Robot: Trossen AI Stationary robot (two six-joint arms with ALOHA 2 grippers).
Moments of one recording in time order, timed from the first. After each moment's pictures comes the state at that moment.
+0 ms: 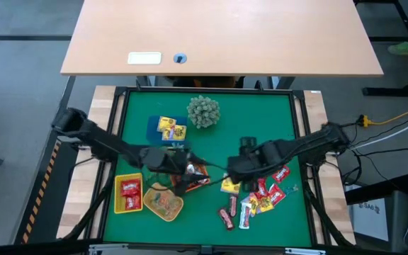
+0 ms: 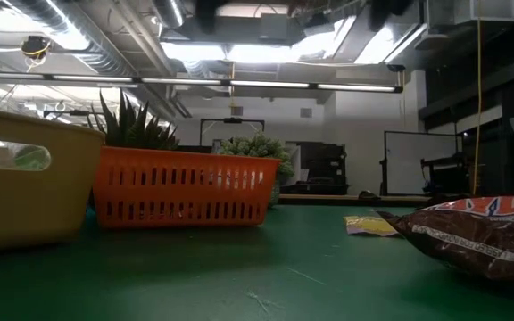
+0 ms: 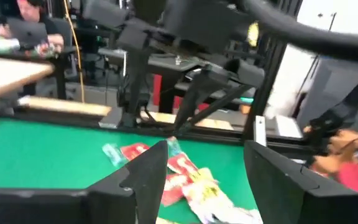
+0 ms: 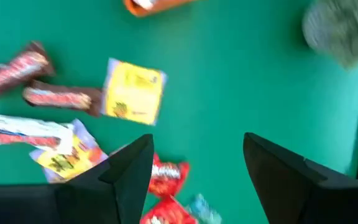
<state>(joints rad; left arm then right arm) -0.32 1.48 0.78 0.67 -0.29 -0.18 0.39 1.80 1.89 -1.50 0.25 0.27</state>
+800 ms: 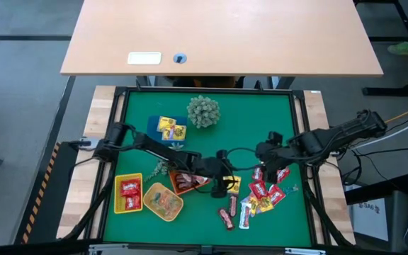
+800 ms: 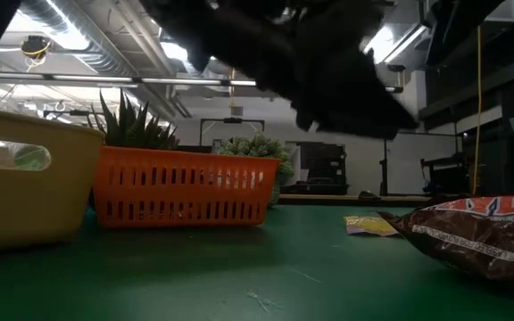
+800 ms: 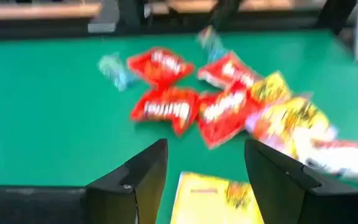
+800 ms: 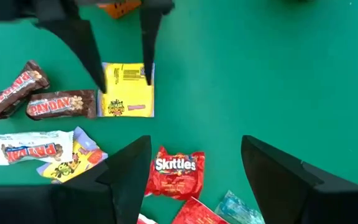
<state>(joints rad) -0.19 2.09 1.33 0.29 -0.17 -0.07 0.39 1.24 1.19 -1.12 0.26 0.53</state>
